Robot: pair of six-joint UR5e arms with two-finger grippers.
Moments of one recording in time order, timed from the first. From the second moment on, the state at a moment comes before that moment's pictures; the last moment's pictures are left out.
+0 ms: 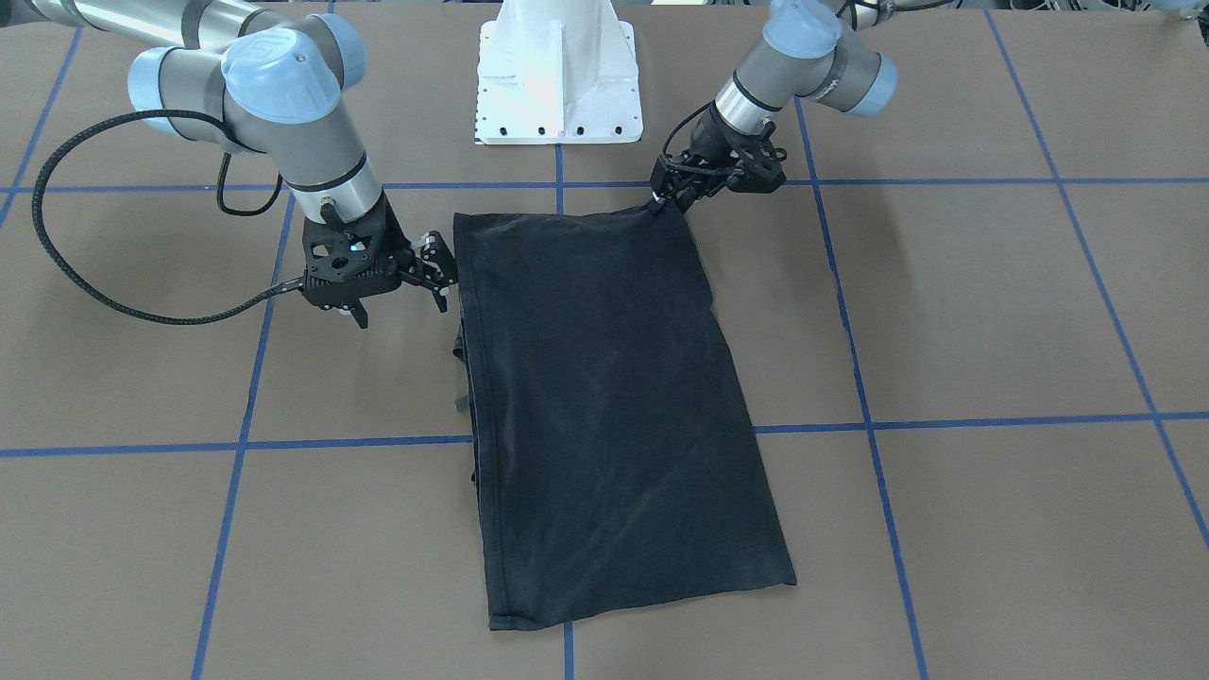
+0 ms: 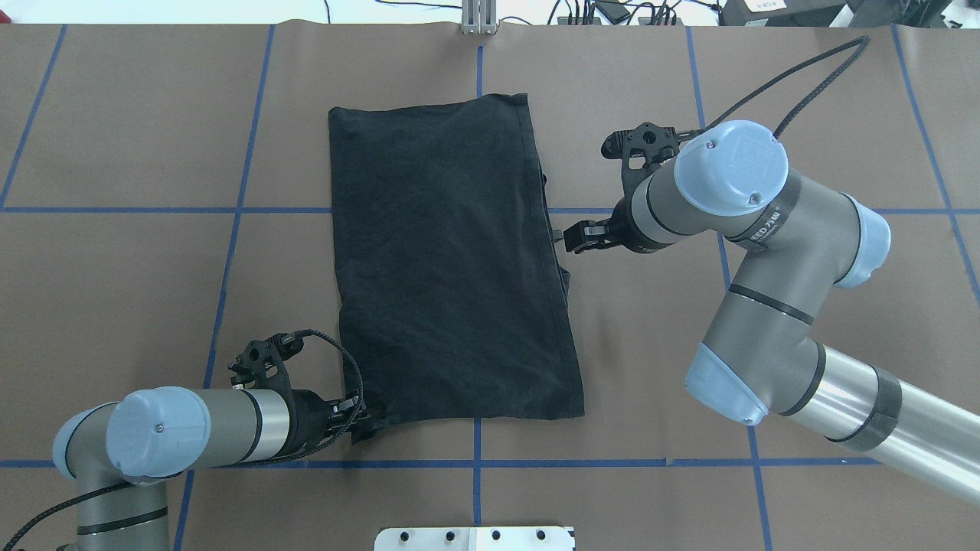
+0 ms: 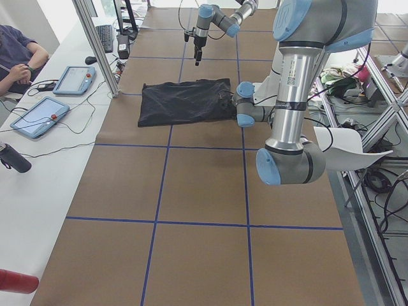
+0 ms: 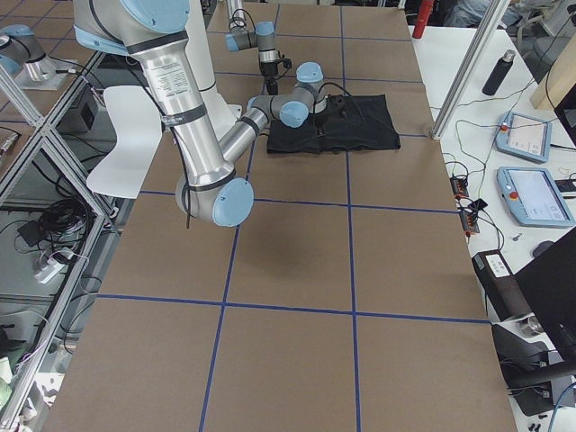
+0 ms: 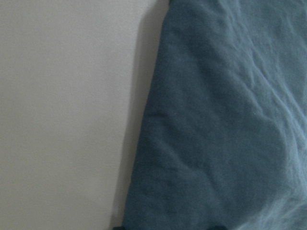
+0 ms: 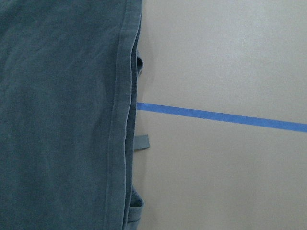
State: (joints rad) left arm -0.24 -1.75 -1.84 -2.36 -1.65 -1.80; right arm 0.64 -1.11 1.82 -1.40 1.86 1.02
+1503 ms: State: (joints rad) left arm -0.25 -1.75 -1.85 -2.36 -1.65 -1.80; right arm 0.51 -1.03 1.58 -1.19 1.71 1.24
